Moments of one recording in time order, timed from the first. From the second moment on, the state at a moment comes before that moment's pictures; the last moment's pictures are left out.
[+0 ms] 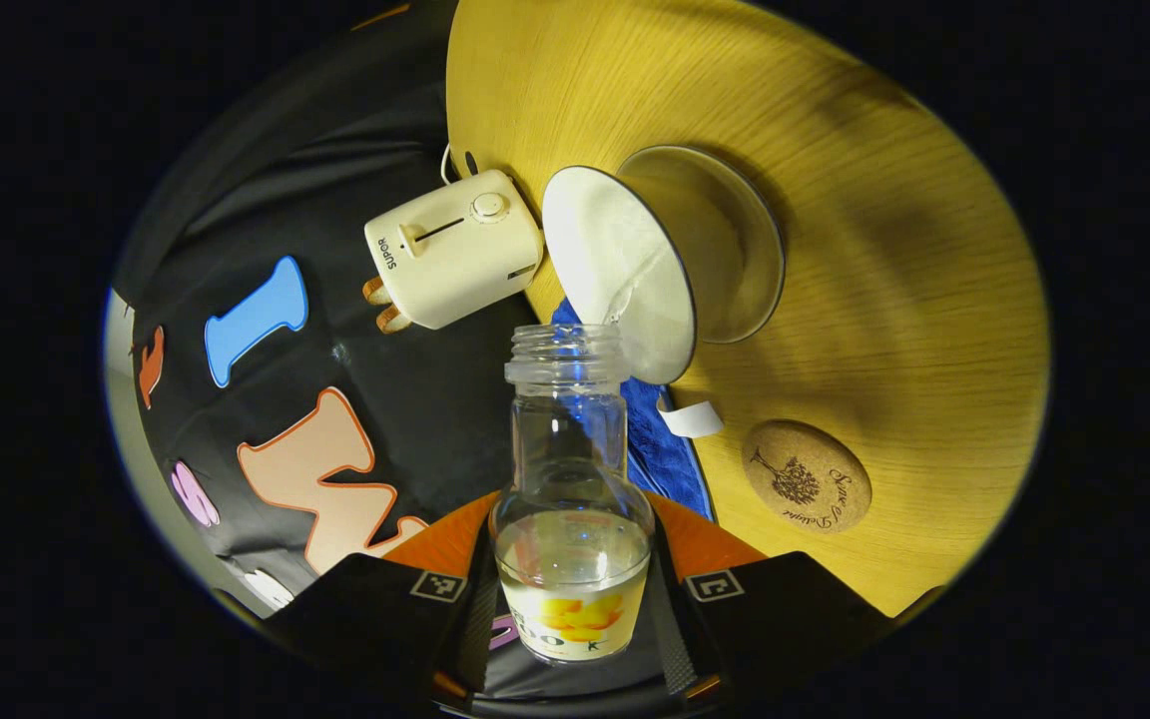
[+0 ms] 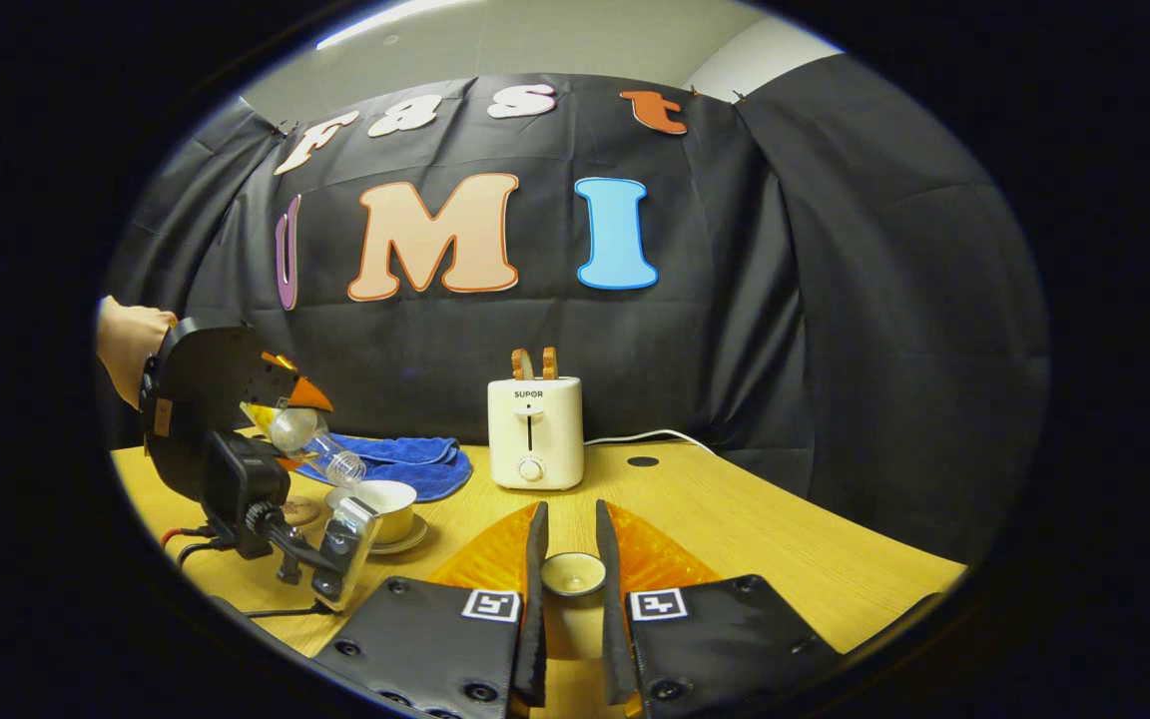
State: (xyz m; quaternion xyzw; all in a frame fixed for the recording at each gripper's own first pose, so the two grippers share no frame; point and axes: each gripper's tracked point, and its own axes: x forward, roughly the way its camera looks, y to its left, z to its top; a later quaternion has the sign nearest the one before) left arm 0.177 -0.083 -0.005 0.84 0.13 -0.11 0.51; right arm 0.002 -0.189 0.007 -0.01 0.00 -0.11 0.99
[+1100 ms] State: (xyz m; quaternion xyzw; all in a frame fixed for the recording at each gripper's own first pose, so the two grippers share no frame) left arm 0.178 -0.086 -0.006 0.84 0.14 -0.12 0.51; right arm 0.002 -0.190 0.006 -0.01 0.00 -0.11 0.99
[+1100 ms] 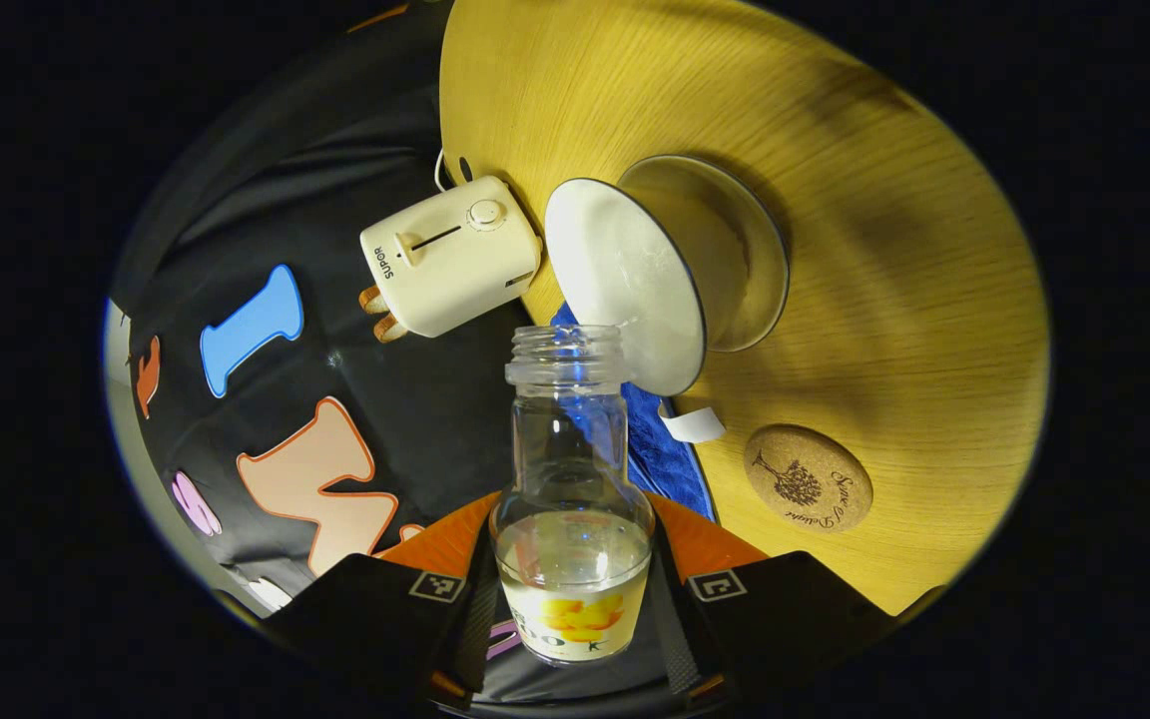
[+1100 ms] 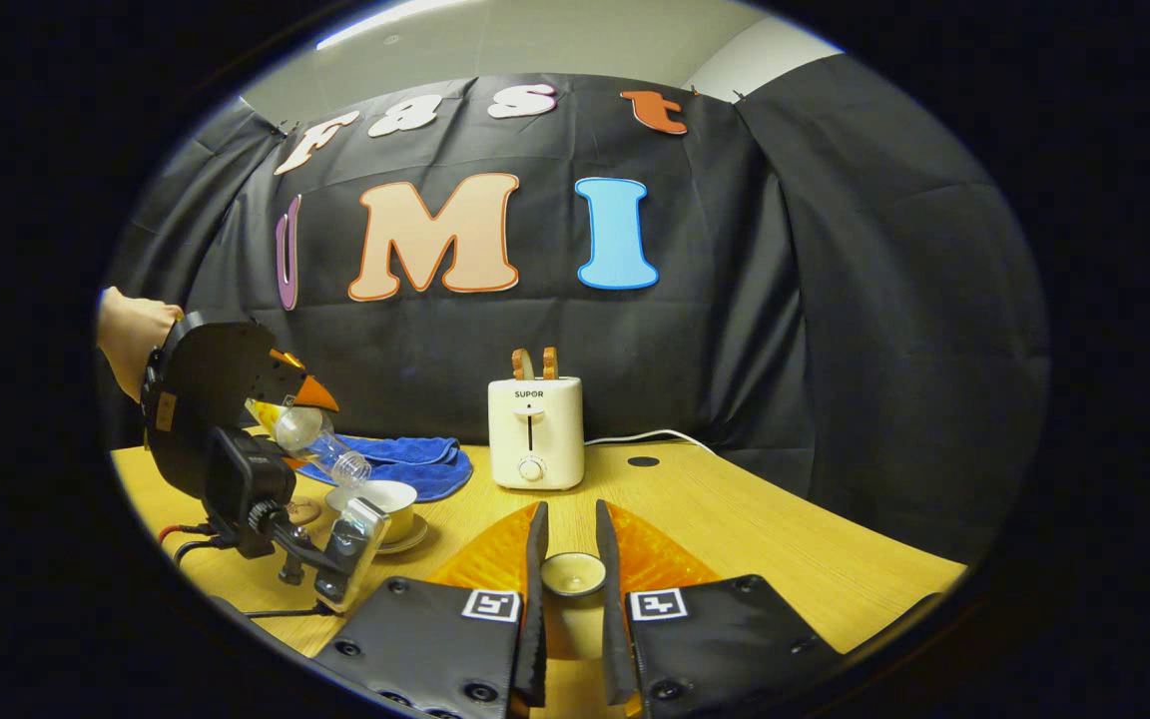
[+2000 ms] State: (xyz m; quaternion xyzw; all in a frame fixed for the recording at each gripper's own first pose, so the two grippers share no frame) left arm 0.168 -0.084 0.031 0.52 0.02 -0.11 0.85; right arm 0.002 -0.190 0.006 -0.01 0.00 -0.11 0.99
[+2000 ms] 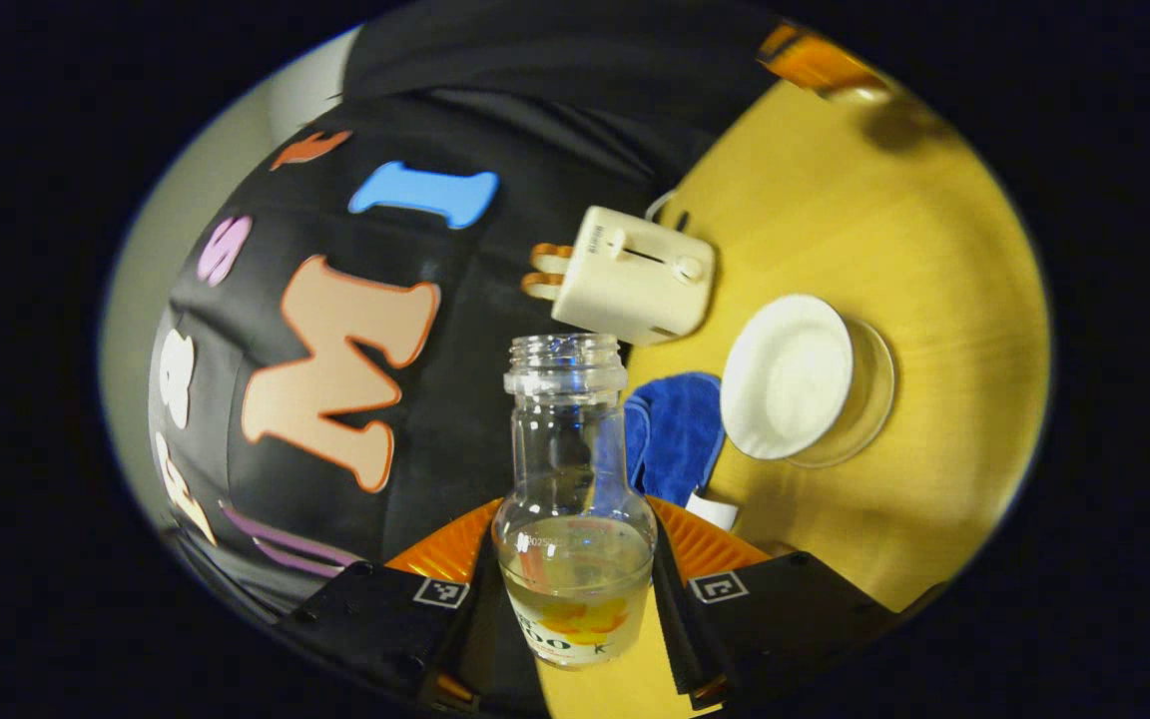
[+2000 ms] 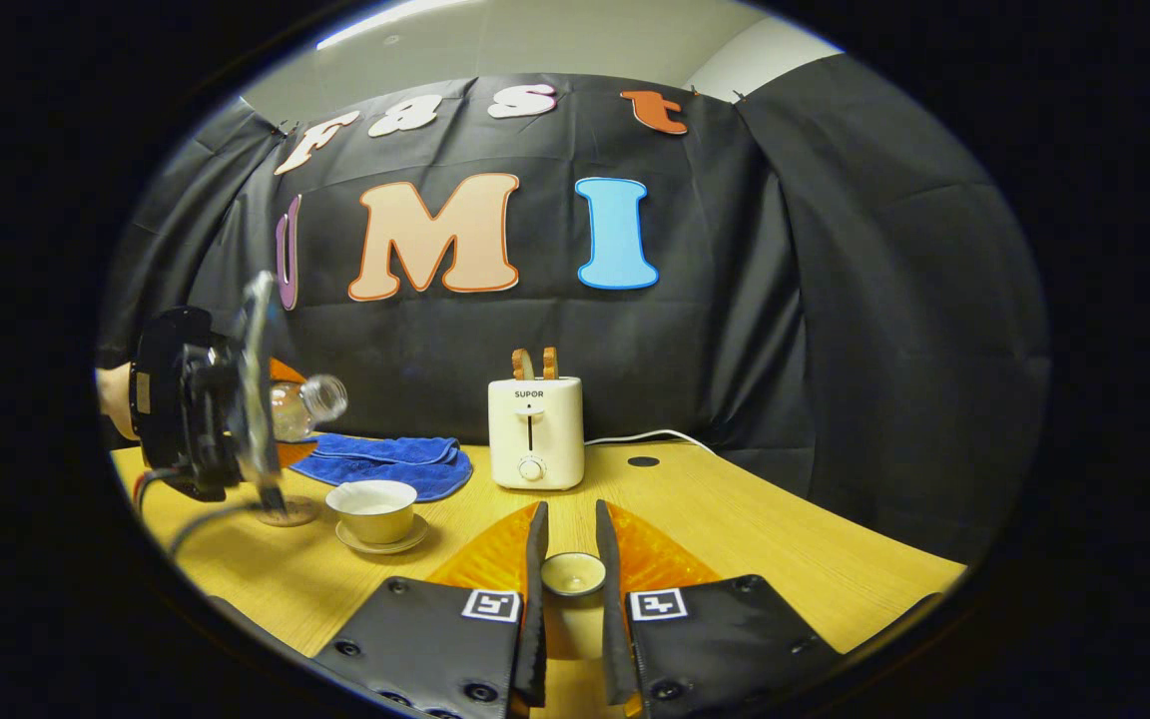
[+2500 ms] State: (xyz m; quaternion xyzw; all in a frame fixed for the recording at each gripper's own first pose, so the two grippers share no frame) left arm 0.151 -0.044 0.027 0.06 0.02 -0.12 0.99; right arm 0.002 -0.190 0.006 -0.01 0.00 -0.11 0.99
